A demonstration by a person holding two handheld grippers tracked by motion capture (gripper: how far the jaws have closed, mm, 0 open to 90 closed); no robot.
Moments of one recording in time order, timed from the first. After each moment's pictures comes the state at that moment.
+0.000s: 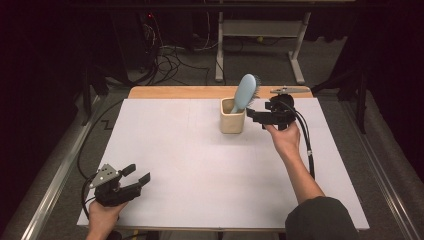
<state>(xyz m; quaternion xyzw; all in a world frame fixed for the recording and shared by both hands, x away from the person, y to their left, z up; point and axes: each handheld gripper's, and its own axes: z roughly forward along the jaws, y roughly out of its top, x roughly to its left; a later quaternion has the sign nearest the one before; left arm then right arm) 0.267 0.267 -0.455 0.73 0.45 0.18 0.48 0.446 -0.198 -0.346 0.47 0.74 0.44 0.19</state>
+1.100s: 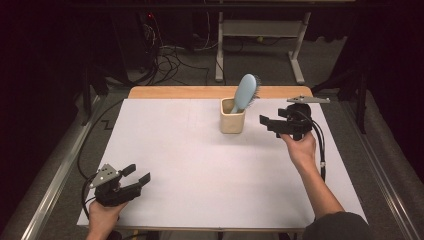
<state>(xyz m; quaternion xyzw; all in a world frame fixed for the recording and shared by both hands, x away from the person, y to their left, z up) 0.267 0.267 -0.455 0.73 0.45 0.18 0.48 0.418 -0.233 -0.348 0.47 0.73 0.45 0.20</state>
